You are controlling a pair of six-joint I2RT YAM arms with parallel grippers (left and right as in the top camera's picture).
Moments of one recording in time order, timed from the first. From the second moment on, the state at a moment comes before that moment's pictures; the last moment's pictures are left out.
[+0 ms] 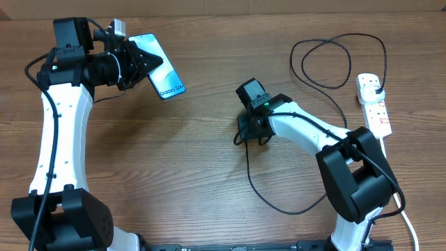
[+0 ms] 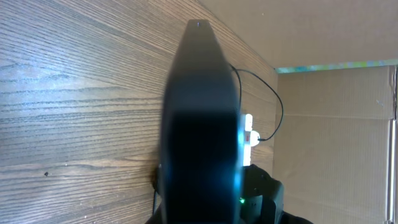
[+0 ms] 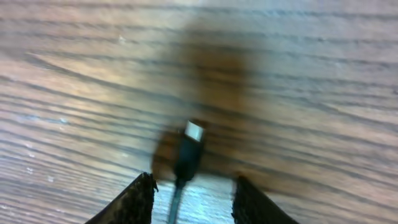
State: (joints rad) left arm 0.13 1.69 1.56 -0.79 0.82 -0.52; right arm 0.54 1.96 1.25 -0.61 -0.02 0.39
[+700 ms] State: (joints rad) left arm 0.13 1.69 1.56 -0.79 0.82 -0.52; right arm 0.55 1.97 1.25 -0.59 -0.01 0.48
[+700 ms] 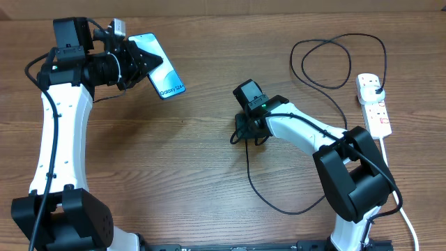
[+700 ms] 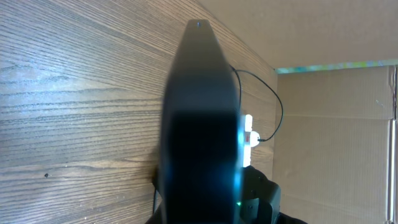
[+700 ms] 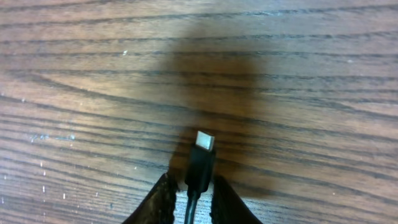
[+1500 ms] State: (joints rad) left arm 0.13 1.69 1.56 -0.79 0.82 -0.52; right arm 0.56 1.97 1.24 -0.60 -0.01 0.48
